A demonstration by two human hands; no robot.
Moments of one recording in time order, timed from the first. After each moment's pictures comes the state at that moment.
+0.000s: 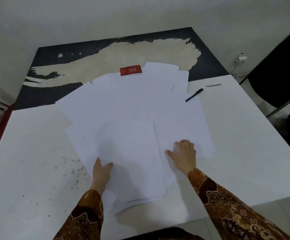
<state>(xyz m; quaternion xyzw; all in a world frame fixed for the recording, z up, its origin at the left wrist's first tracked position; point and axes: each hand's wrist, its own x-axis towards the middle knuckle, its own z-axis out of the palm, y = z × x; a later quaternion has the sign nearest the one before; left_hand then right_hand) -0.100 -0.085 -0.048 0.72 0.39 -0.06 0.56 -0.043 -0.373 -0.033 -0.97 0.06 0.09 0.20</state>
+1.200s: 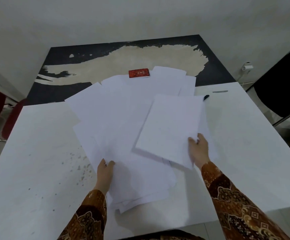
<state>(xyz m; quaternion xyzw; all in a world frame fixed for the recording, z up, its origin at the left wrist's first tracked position) -0.113 -0.086 -0.032 0.70 0.38 -0.04 0.60 -0.007 -0.393 -0.034 -0.77 0.25 0.03 0.58</state>
